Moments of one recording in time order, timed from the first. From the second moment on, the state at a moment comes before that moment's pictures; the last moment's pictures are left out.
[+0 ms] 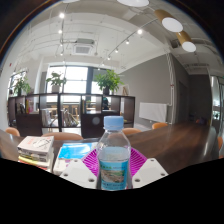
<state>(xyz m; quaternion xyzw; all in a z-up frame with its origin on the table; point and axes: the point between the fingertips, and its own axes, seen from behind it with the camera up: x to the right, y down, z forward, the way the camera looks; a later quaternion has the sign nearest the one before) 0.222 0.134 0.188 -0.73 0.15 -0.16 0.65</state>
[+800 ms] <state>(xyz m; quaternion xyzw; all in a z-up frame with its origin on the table) 0.274 0.107 0.063 -0.79 0.14 -0.19 0.57</state>
